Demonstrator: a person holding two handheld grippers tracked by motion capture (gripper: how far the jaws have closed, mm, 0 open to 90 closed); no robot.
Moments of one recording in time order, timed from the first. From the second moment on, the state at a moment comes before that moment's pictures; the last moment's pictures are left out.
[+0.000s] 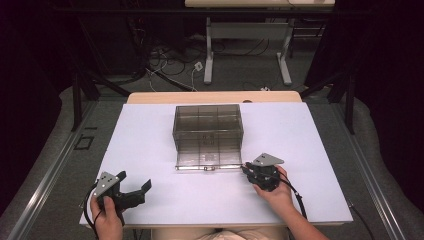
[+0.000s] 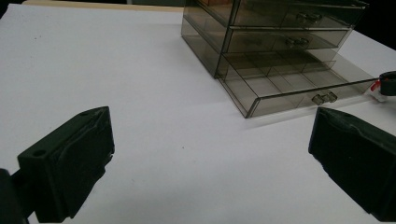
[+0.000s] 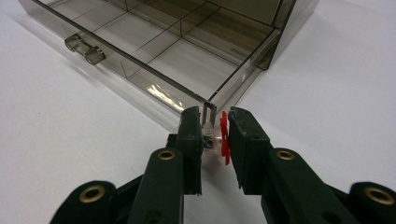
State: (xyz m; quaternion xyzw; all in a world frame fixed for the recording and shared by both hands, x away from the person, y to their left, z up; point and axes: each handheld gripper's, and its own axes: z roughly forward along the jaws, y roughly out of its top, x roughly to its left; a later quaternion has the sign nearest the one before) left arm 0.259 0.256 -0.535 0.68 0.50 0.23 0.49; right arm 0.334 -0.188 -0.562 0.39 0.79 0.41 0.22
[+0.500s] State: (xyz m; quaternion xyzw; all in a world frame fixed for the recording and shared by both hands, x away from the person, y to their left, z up) left arm 0.259 0.256 -0.535 0.68 0.50 0.23 0.49; right arm 0.329 -0.189 -0.557 0.39 0.79 0.42 0.22
